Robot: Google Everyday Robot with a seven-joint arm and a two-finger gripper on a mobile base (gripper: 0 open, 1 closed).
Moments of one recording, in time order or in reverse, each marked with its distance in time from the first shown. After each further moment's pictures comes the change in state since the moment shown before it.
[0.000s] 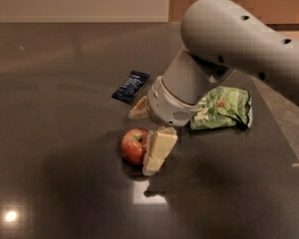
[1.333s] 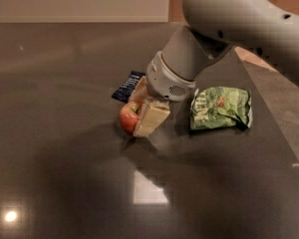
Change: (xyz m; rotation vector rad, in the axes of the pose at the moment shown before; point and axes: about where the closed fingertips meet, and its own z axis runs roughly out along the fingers) arm -0.007 -0.048 -0.028 0.099 -0.008 0.022
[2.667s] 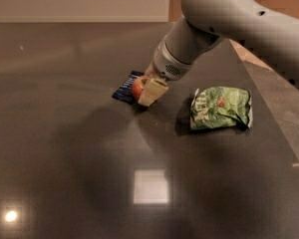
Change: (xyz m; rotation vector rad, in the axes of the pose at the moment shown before) arm 0.044 -0.105 -0.002 0.224 0.059 0.247
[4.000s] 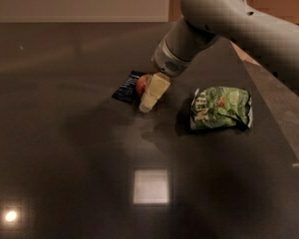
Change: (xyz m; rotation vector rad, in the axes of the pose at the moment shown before) arm 0.007 -0.026 0.017 -0.021 -0.008 0.044
